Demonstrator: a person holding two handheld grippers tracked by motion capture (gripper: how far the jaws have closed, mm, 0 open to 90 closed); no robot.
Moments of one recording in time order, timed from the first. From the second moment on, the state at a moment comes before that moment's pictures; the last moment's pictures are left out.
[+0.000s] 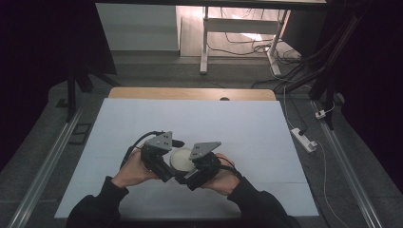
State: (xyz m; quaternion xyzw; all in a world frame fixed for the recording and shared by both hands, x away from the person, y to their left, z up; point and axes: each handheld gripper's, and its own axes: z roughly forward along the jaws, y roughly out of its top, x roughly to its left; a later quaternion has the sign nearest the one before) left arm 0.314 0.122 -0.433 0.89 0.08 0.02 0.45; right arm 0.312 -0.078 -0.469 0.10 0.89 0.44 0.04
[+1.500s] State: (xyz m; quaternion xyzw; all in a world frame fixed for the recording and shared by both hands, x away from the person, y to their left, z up) left arm 0.305 0.125 -0.435 0.89 0.00 0.00 0.46; right arm 0.300 -0.073 -0.466 0.04 0.89 0.45 0.03
